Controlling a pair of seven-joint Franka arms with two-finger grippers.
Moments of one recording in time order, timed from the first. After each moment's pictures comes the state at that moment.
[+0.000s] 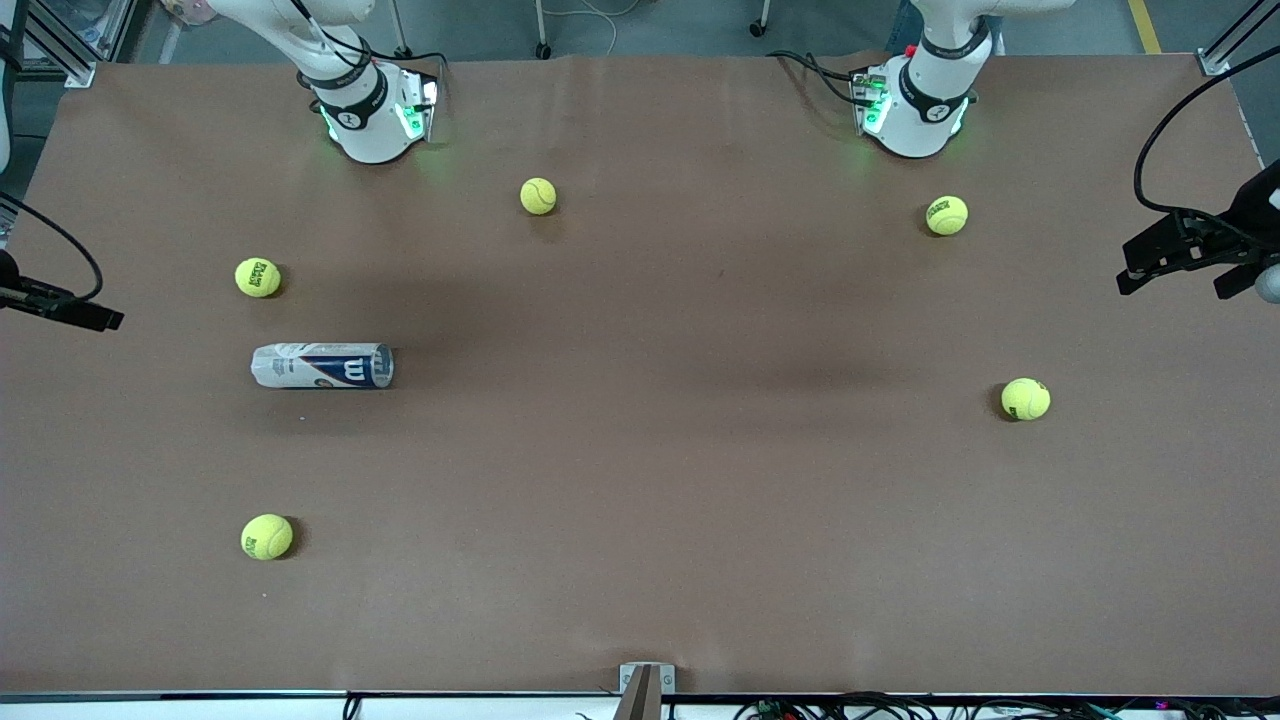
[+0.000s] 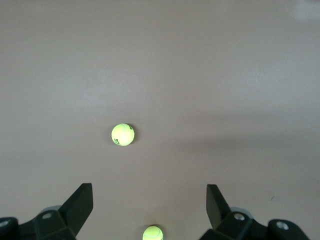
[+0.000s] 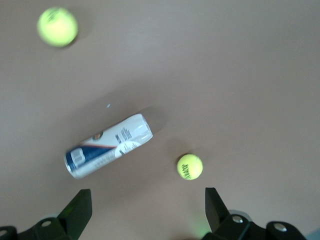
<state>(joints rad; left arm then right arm) -0.09 0.07 0.07 -1.43 -0.02 1.57 0.03 -0.08 0.17 -0.12 -1.54 -0.06 1.52 0.39</state>
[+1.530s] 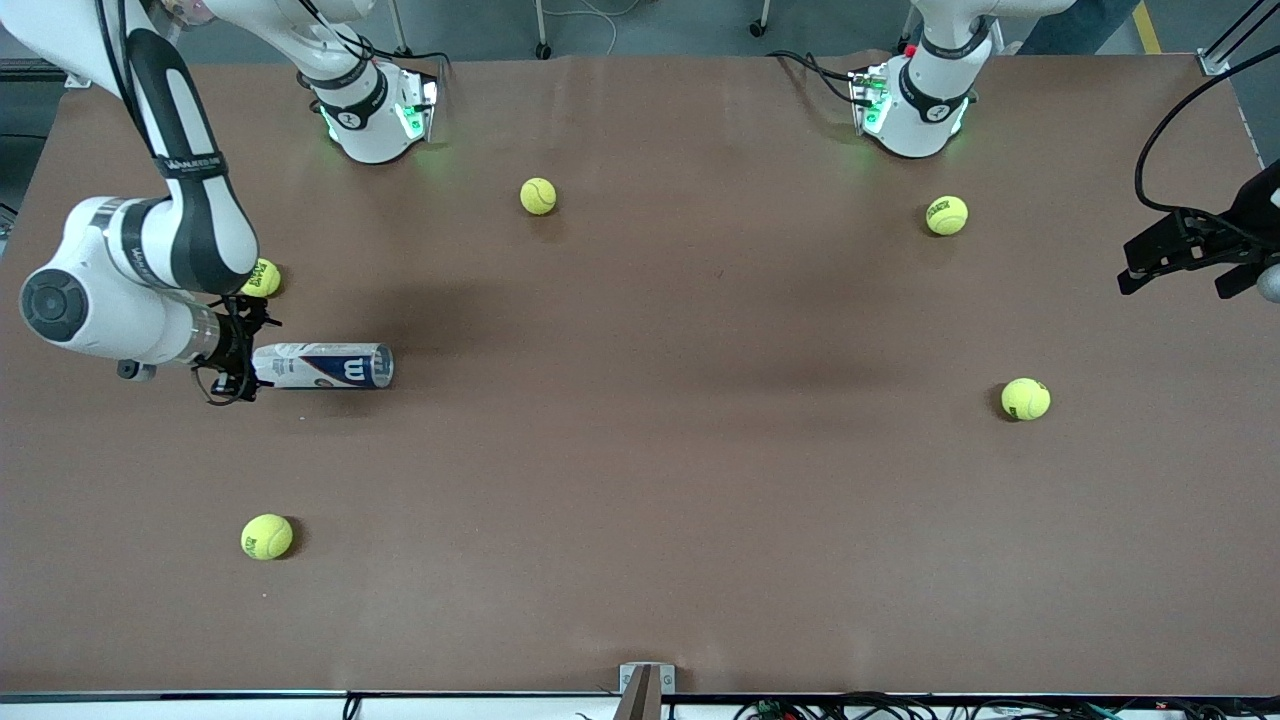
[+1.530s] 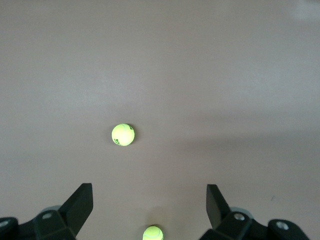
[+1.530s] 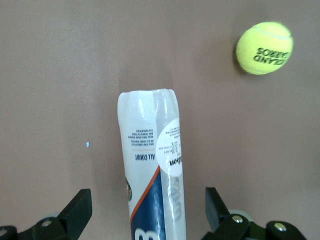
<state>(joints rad) -0.09 0.07 0.07 -1.43 -0.02 1.57 0.03 0.02 0.23 -0.10 -2.12 0.03 2.16 1.55</state>
